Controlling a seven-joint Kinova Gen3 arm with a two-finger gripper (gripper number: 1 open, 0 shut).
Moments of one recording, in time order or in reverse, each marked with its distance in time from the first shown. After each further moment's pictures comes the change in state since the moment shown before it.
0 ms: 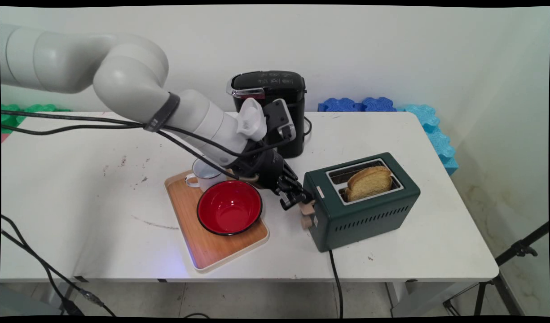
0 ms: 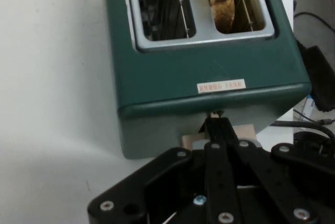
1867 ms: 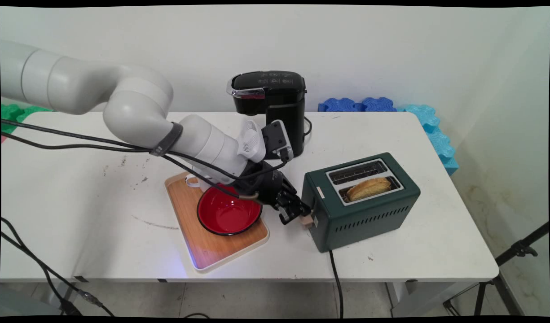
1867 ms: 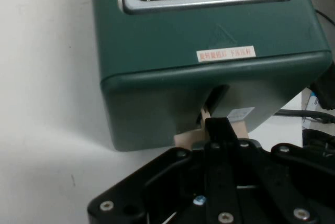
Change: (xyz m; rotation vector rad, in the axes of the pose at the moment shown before) arm -0.029 0.004 0.028 -0.005 0.004 -0.003
